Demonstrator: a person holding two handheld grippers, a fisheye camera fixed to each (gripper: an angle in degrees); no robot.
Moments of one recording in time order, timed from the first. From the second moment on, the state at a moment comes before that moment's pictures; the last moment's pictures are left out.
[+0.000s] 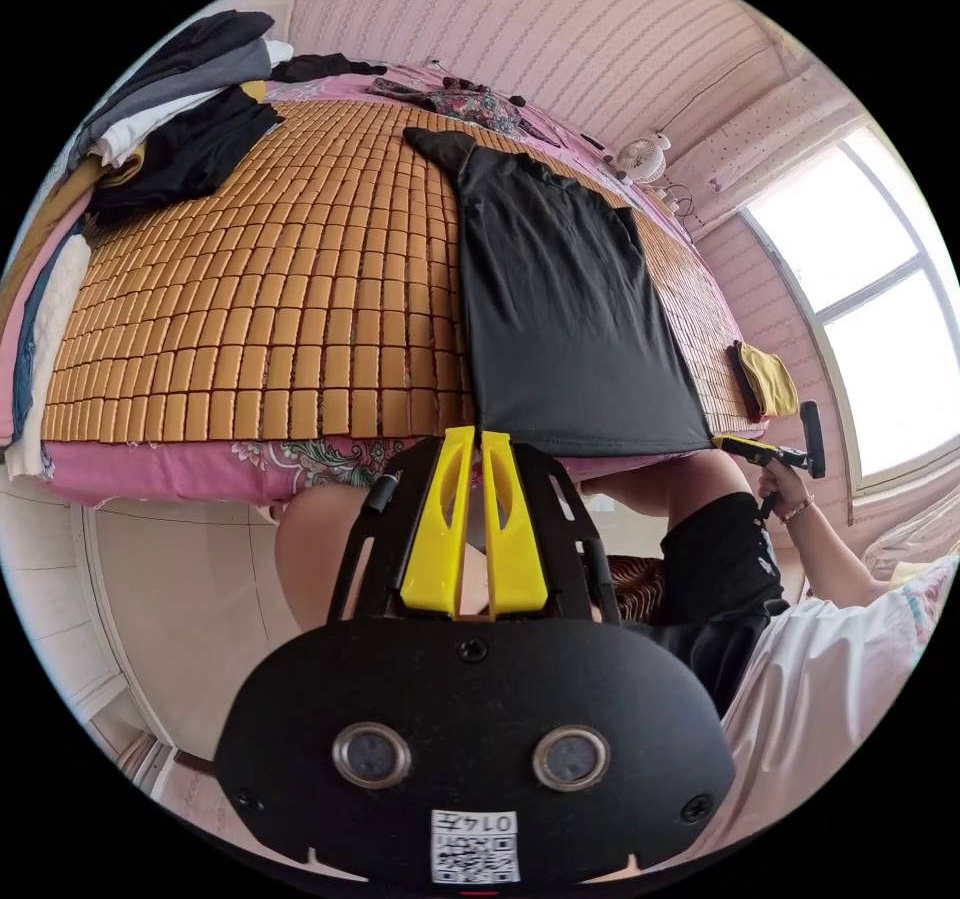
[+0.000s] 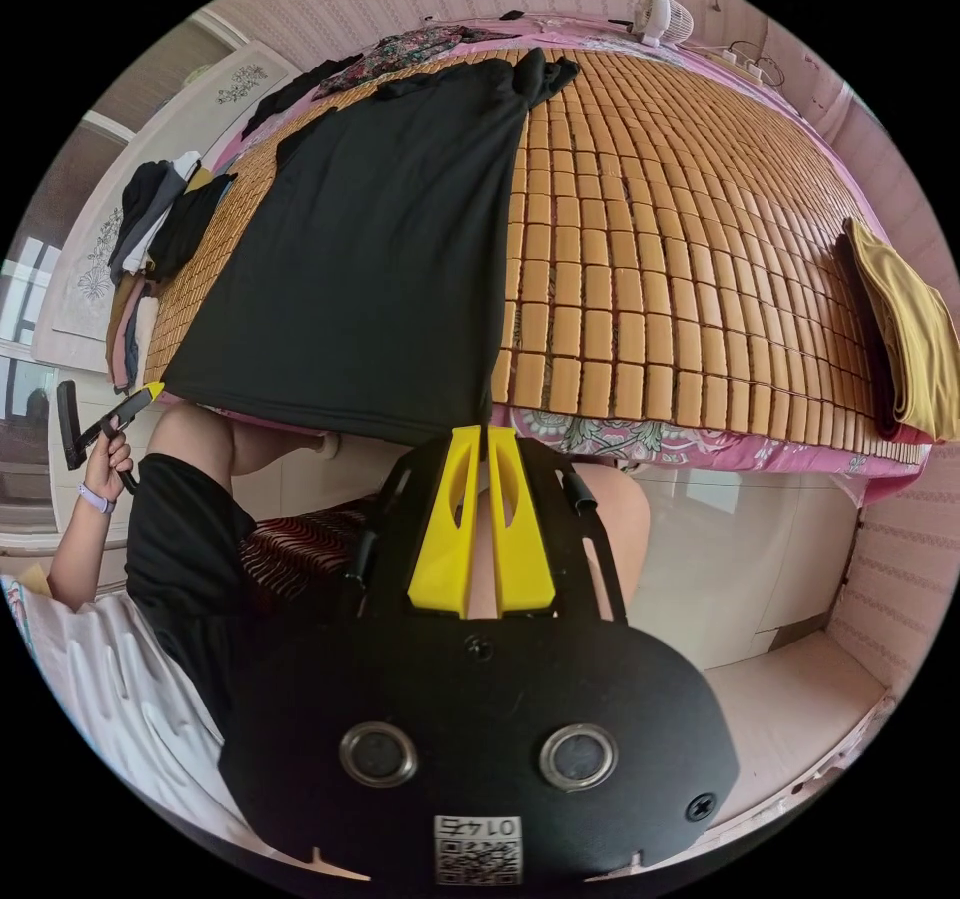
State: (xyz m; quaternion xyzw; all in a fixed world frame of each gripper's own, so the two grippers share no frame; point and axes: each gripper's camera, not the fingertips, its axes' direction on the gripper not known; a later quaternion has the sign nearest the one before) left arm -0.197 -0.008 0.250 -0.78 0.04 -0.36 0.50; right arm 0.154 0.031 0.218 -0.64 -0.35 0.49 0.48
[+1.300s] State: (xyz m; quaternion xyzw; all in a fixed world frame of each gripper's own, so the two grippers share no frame) left arm -0.292 -0.005 0.235 -0.73 -0.01 -0.38 0.57; right arm 0.109 0.113 0.222 -0.48 -0.40 0.48 0.62
